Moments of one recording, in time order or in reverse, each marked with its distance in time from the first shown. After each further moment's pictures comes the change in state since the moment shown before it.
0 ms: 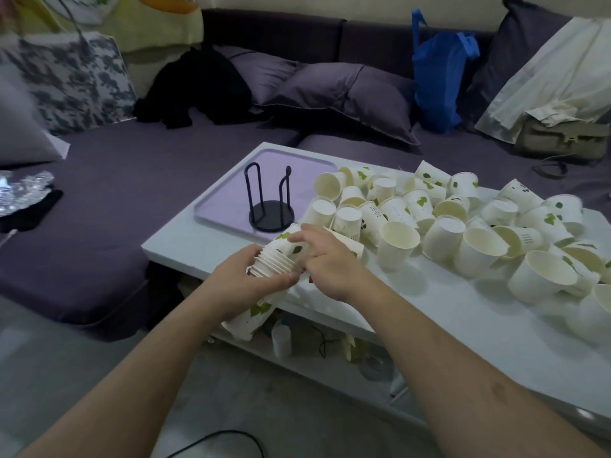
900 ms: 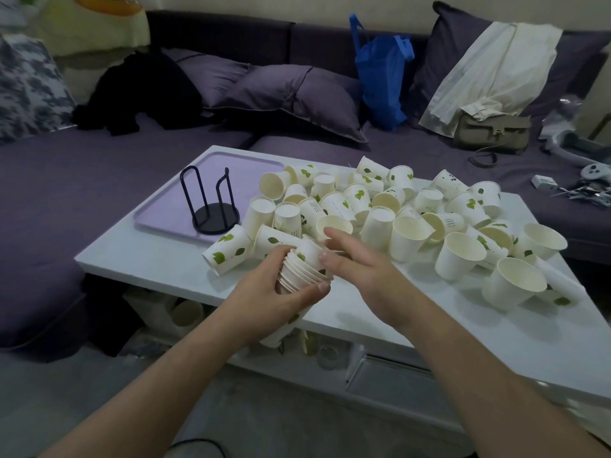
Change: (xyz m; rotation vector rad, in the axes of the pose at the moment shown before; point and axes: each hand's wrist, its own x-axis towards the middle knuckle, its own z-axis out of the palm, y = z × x) left_hand -0.031 0.065 0.103 -0.029 -0.147 0.313; right_hand -0.114 0.050 -0.101 0.312 0.105 0.051
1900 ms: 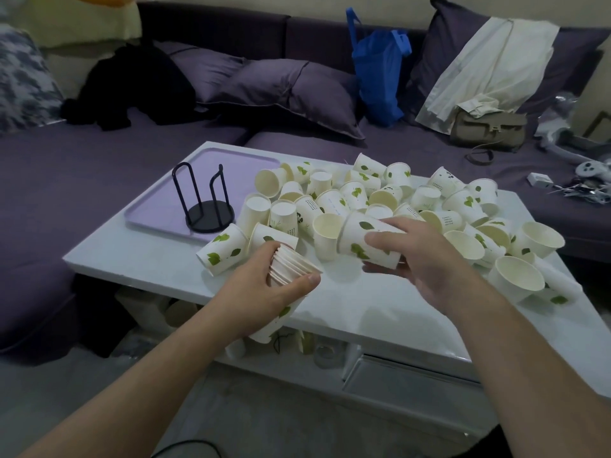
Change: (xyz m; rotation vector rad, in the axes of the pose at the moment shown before) left_hand 0.009 -0.002 -0.007 0.091 0.032 -0.088; right_hand 0.008 -0.004 -0.056 0.299 0.243 0.180
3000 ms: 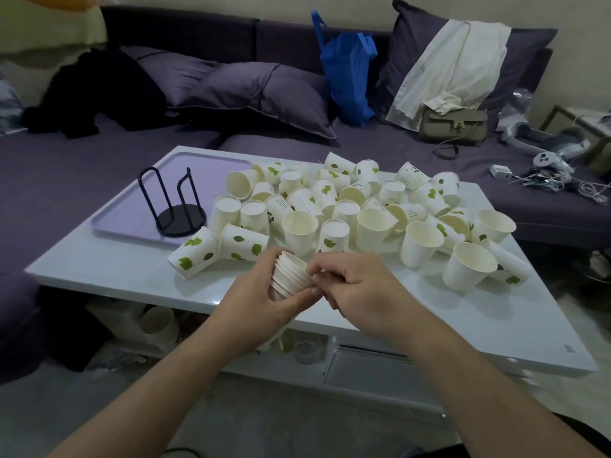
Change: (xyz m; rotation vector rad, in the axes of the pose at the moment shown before) left_hand -0.009 0.014 0.043 -0.015 -0.018 0.128; right_hand -0.040 0.036 0.014 -0.567 -0.203 -0.370
